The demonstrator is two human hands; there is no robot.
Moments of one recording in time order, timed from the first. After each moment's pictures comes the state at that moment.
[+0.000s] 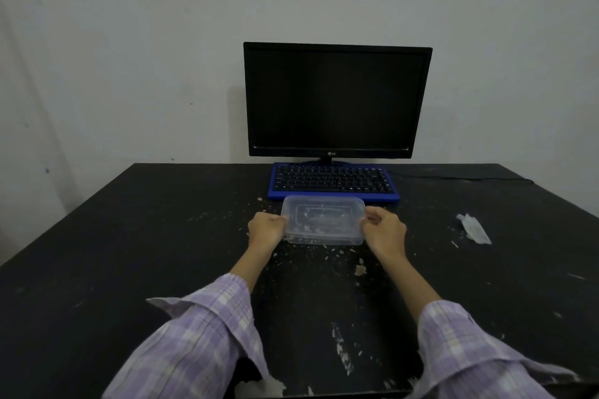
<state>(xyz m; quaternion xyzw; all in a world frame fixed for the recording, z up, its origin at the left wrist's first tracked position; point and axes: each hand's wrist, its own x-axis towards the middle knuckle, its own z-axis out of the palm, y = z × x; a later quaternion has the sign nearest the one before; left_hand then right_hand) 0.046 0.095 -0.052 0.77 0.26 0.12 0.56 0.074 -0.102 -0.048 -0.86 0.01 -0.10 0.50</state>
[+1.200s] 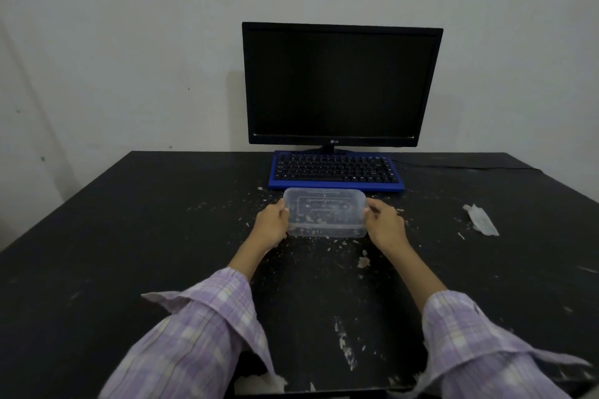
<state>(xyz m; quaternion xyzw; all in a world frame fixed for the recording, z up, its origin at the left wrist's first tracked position) 0.046 0.100 -0.057 0.89 0.12 0.05 0.43 0.085 -0.103 -0.055 -0.89 0.01 -0.03 0.46</state>
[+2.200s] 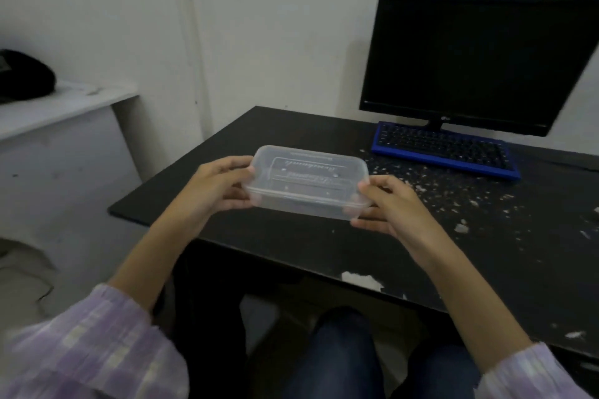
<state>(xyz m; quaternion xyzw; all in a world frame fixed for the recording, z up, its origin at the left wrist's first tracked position) -0.226 0.221 -0.001 0.72 0.19 0.20 0.64 -0.098 -0.006 -0.003 -0.71 -0.17 0.24 0.64</state>
